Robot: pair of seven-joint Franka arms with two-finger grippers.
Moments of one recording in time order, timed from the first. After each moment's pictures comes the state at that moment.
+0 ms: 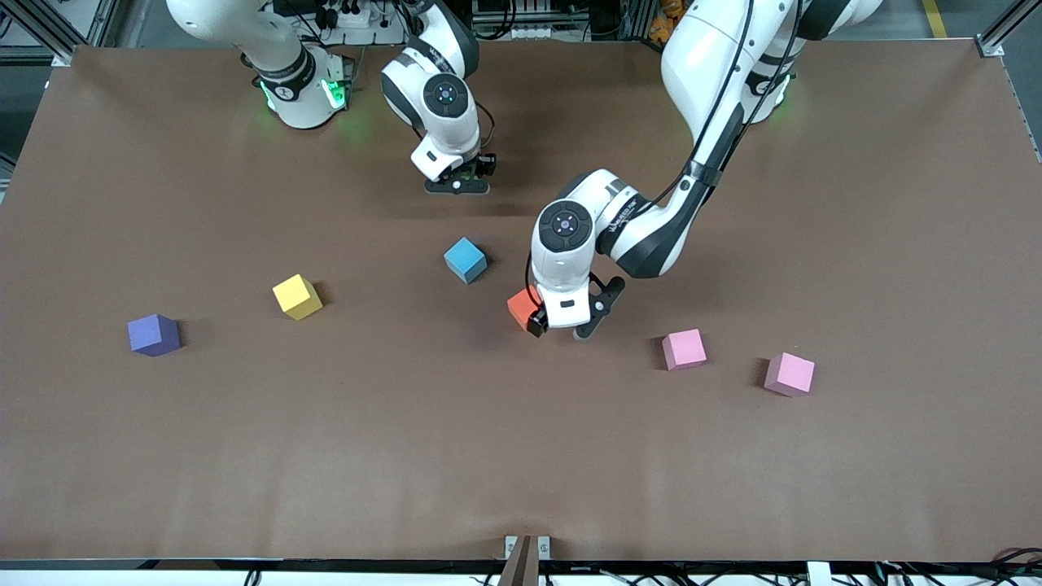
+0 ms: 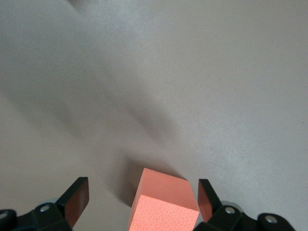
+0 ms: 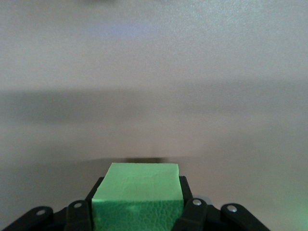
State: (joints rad) left arm -0.67 0.74 -0.06 -1.45 0.06 2.20 -1.67; right arm 0.97 0.24 0.01 -2.38 0.22 2.46 0.81
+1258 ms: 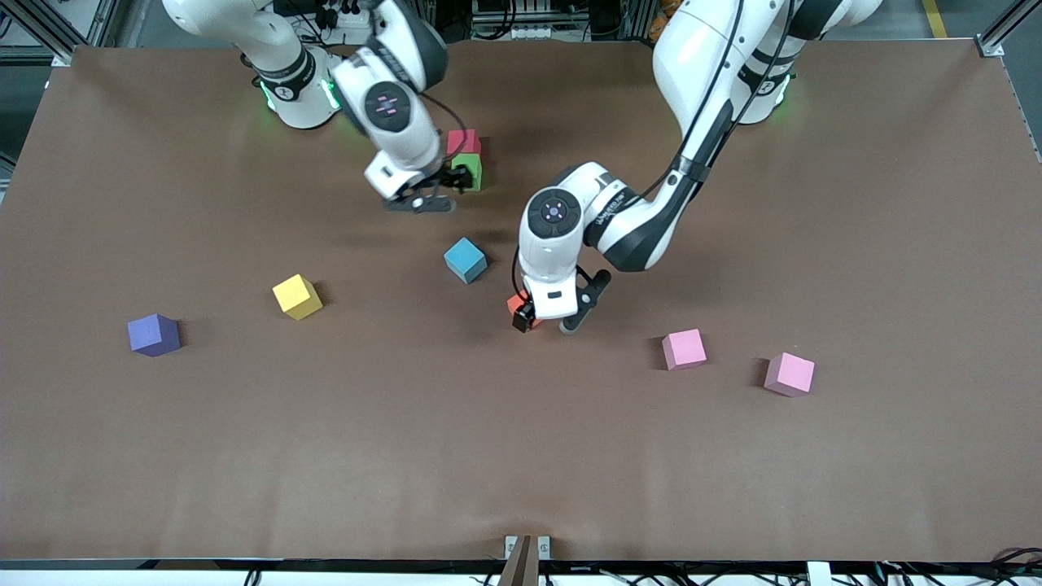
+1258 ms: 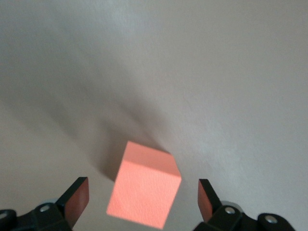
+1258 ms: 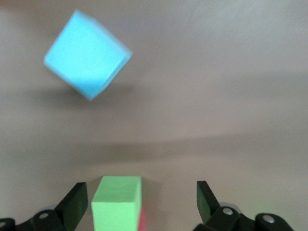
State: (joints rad) left arm -0.71 0.74 -0.08 -1.45 0.05 2.28 -1.76; right arm 0.67 0.06 0.01 -2.31 0.19 2.20 0.56
